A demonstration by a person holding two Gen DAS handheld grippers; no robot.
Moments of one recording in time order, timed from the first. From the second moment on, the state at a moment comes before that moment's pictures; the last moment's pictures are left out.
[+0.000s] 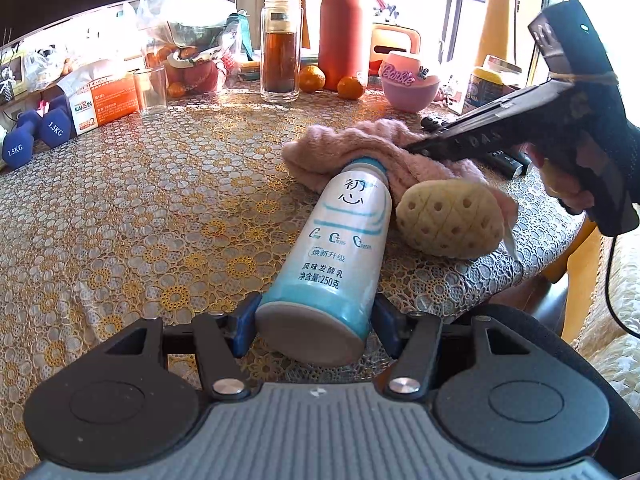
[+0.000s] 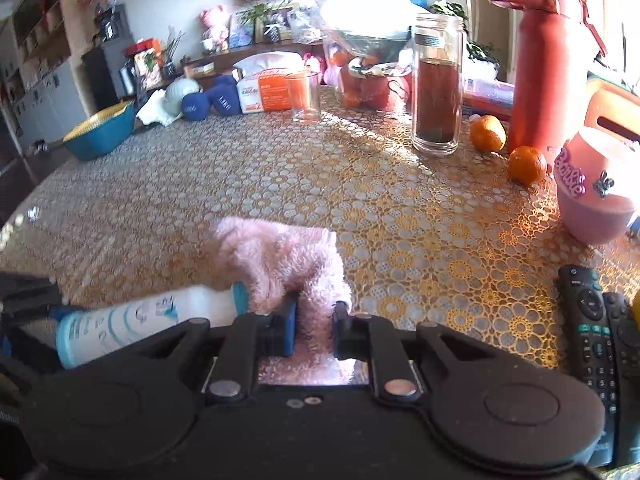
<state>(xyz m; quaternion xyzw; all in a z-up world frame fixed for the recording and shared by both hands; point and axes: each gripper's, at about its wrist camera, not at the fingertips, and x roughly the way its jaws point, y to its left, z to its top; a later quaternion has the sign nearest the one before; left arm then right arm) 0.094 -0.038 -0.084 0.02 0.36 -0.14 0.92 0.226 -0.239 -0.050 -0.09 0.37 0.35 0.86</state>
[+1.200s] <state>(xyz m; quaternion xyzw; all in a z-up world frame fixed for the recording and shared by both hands) 0.094 -0.036 -0.084 0.02 0.36 -0.14 0.92 0.139 -0.152 0.002 -0.18 0.28 0.54 0.77</state>
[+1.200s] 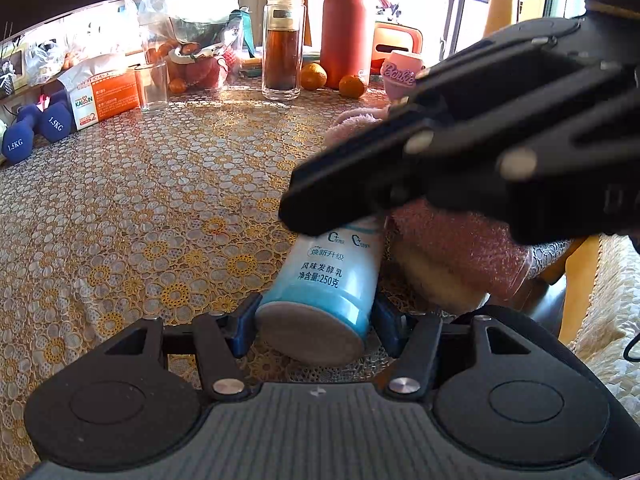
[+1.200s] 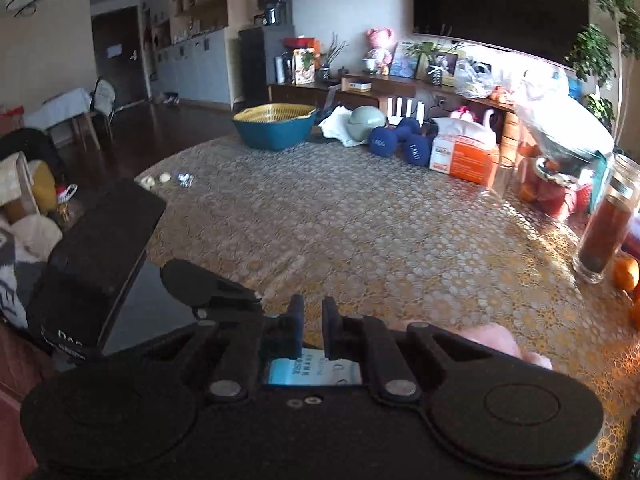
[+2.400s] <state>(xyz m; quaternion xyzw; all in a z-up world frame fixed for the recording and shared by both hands) 0.096 -0.032 -0.083 0.00 0.36 -0.14 0.92 0.252 -0.229 -0.074 -0.10 0.40 0.26 0.87</state>
